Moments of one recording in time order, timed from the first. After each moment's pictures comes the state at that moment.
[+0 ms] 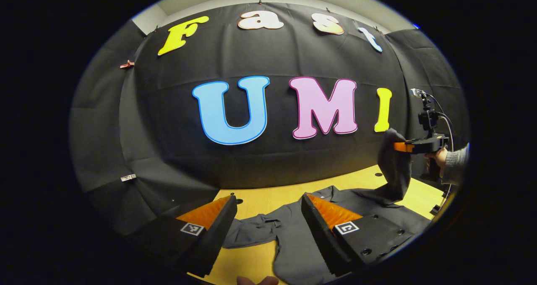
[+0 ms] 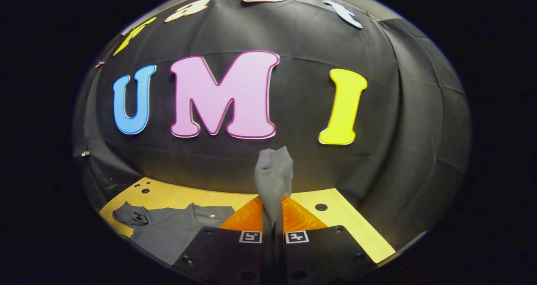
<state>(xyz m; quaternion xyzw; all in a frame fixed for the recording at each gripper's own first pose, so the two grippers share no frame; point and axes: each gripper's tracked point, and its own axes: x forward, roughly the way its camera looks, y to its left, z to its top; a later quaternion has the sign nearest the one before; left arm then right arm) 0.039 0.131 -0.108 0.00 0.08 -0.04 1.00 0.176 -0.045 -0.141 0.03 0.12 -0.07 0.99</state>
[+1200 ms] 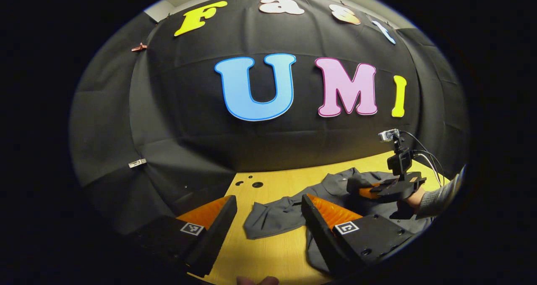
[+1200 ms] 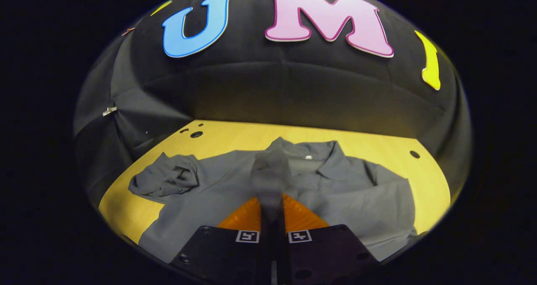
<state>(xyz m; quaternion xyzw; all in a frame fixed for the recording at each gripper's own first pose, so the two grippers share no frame) 0.048 0.215 -0.176 0.00 0.14 -0.01 0.99 0.181 0.219 -0.355 0.04 0.30 0.09 0.95</state>
